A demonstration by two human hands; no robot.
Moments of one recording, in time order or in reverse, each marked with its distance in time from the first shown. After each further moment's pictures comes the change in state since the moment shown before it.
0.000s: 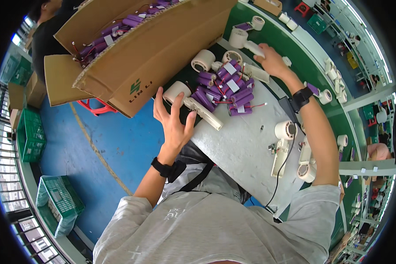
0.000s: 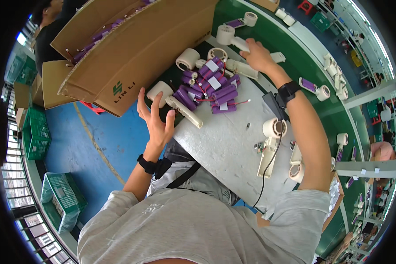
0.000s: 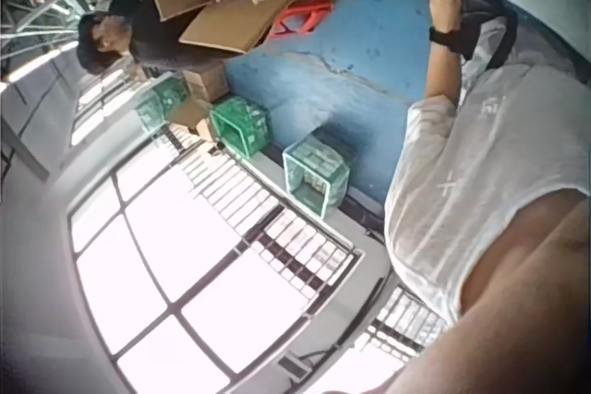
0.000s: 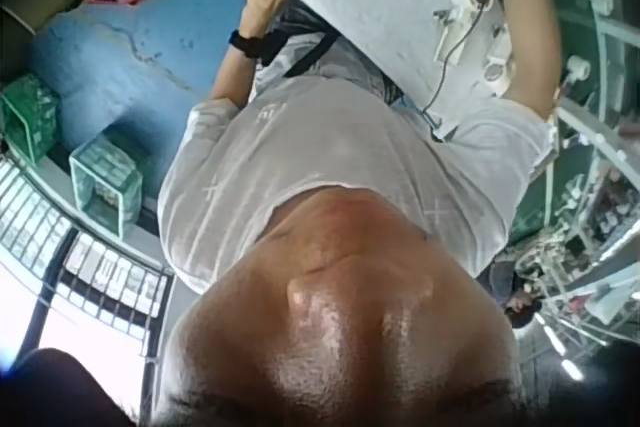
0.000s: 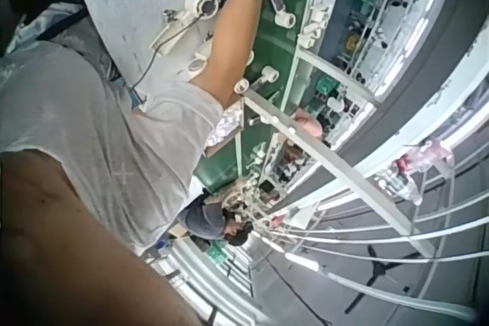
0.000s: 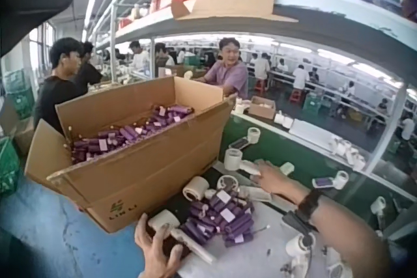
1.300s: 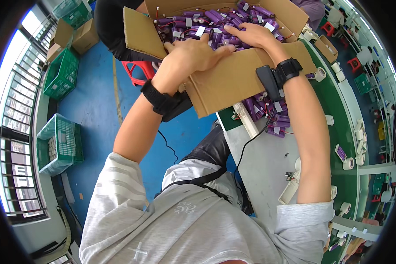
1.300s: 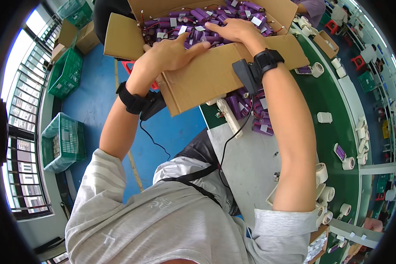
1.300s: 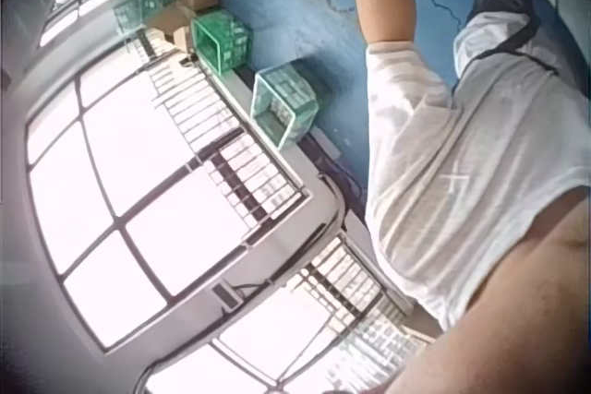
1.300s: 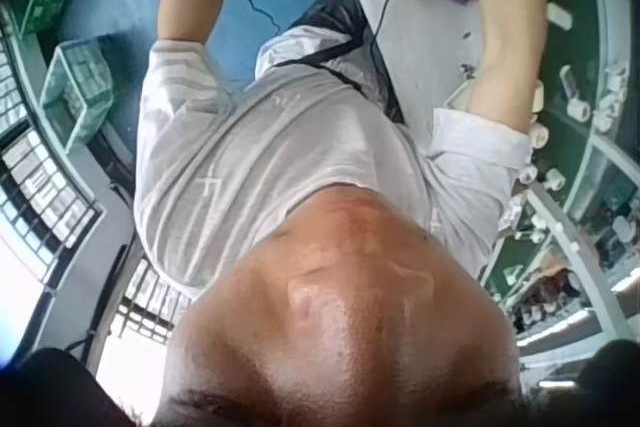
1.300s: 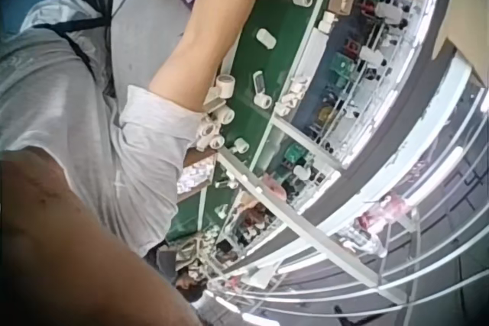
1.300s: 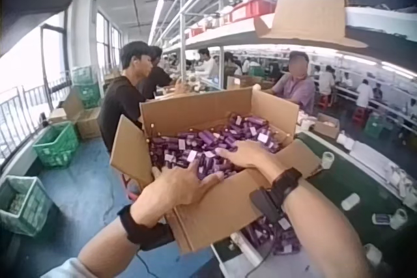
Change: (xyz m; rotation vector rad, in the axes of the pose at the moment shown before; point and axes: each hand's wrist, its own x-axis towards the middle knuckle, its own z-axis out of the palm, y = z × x) left_hand 0.178 -0.003 -0.093 0.660 -0.571 -0.488; right_hand 0.116 -0.254 -0.004 -0.006 -0.236 -0.276
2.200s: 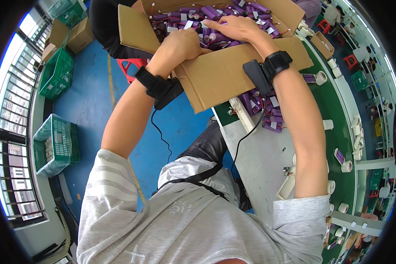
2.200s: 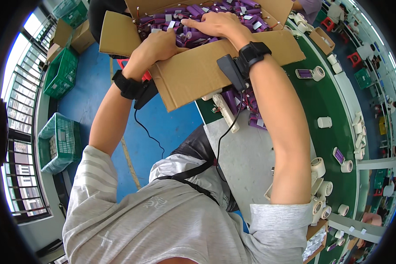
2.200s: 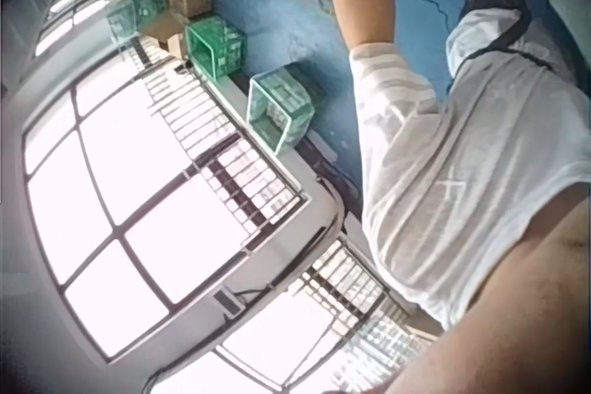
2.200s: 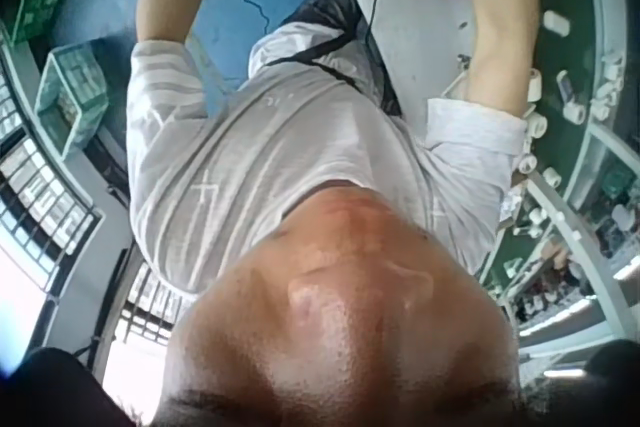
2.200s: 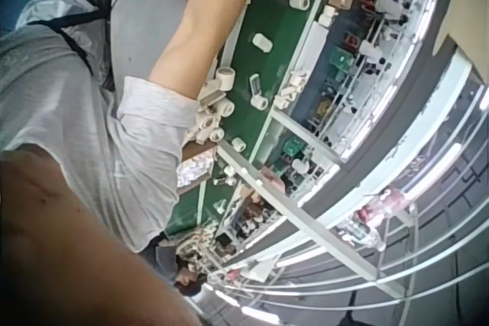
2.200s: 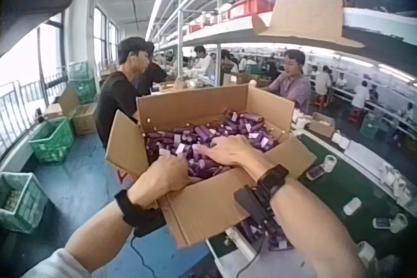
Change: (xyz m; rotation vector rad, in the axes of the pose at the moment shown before) left_hand 0.023 -0.028 0.008 0.196 0.107 0.230; right_hand -0.008 -0.035 0.006 -0.112 0.114 -0.186
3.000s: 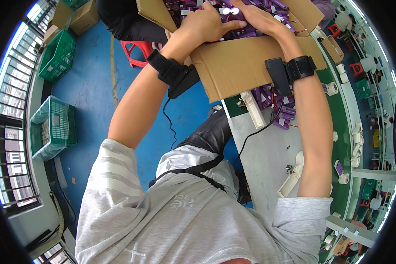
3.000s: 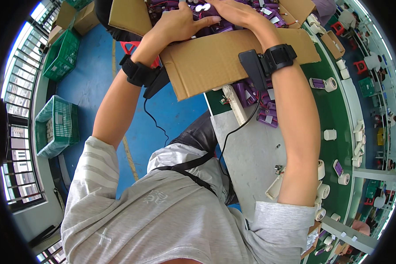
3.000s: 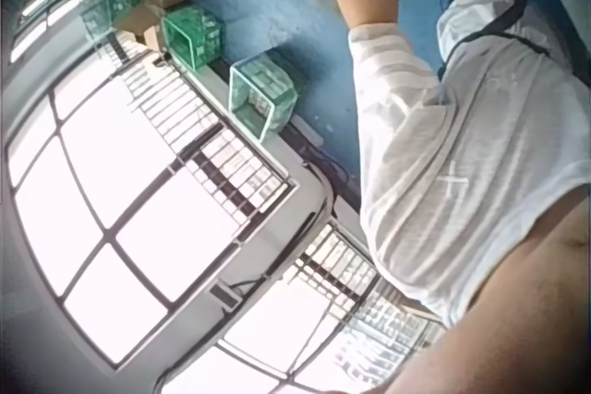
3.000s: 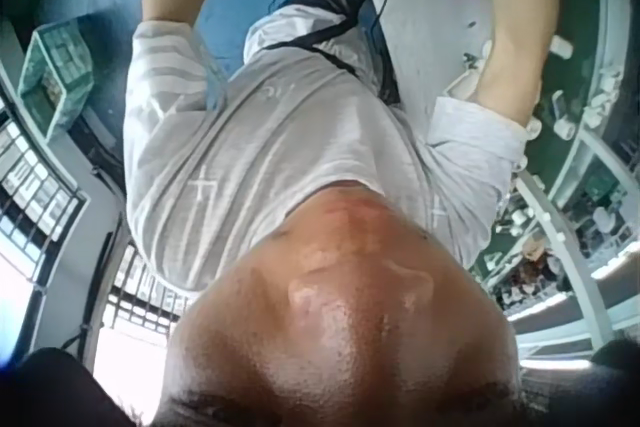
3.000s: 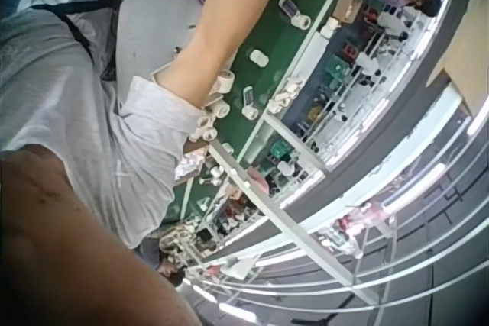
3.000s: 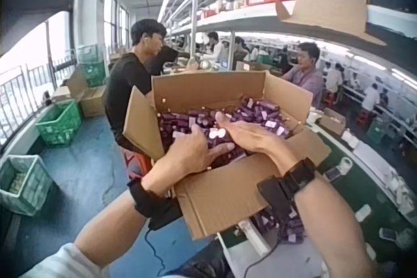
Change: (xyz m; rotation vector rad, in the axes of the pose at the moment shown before) left_hand 0.002 0.014 -0.015 -0.112 0.214 0.022; right_hand -0.033 -0.015 -0.045 0.483 -0.224 -0.038
